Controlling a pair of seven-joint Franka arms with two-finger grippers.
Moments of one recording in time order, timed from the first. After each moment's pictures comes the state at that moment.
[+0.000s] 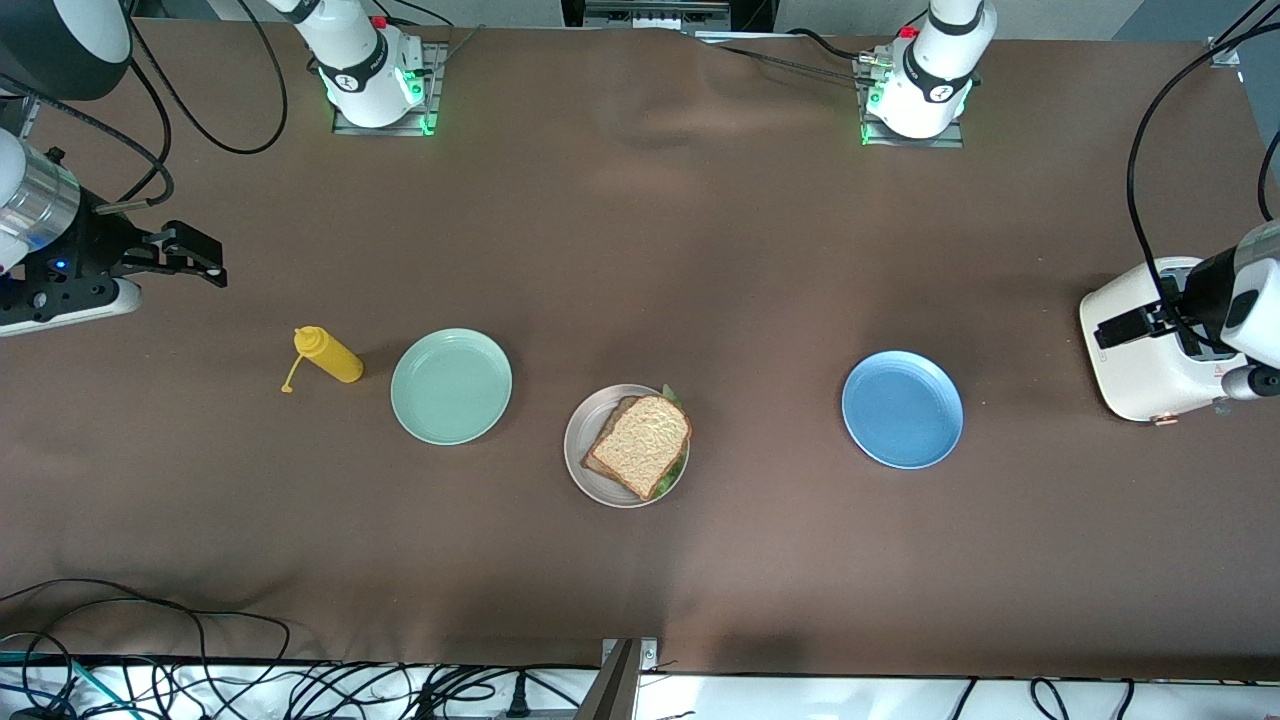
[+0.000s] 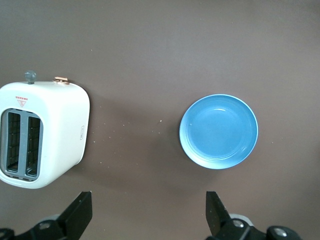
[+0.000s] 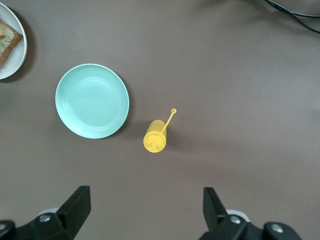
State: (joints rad) left arm 0.04 0.24 0.00 -1.44 0.04 1.57 -0.25; right arm 0.03 0.12 0.03 -1.56 0.00 1.64 -0.17
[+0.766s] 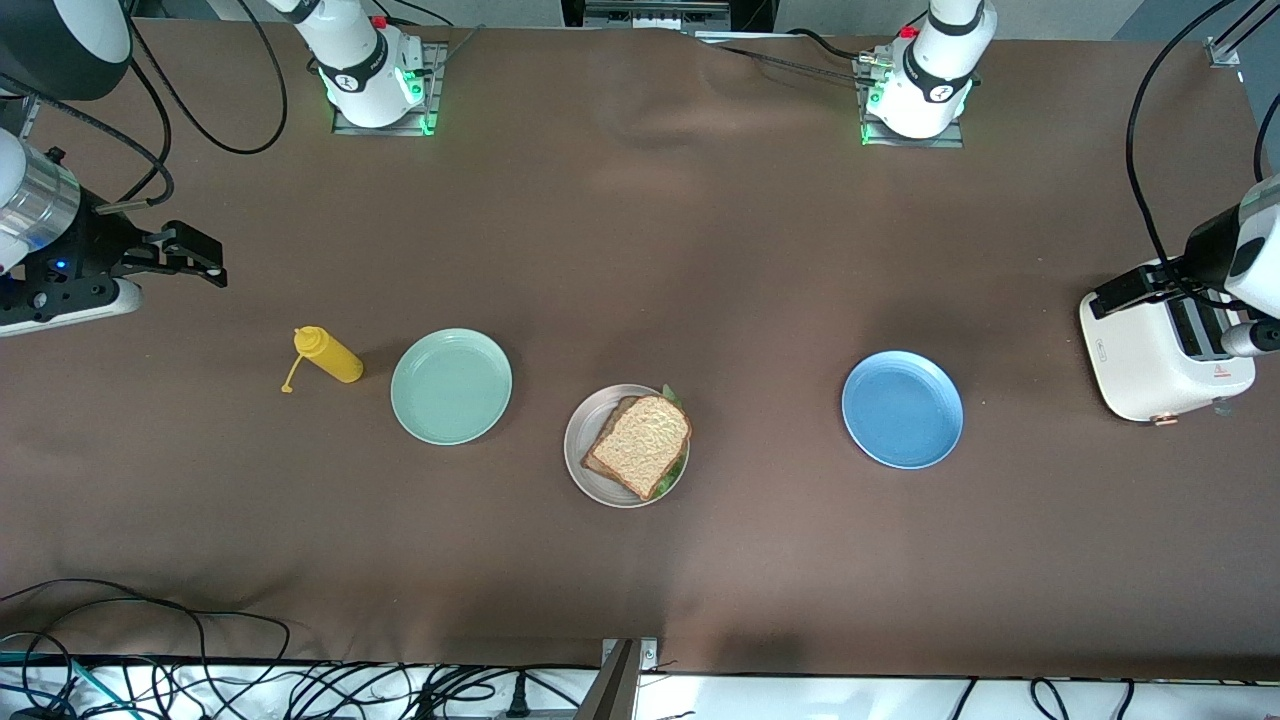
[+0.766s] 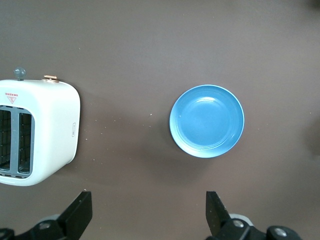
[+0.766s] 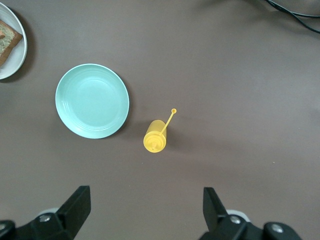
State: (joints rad) left arm 0.05 0.14 -0.01 -1.54 0.00 1.60 -0.20; right arm 0.03 0.12 0.03 -1.56 0.00 1.64 -0.17
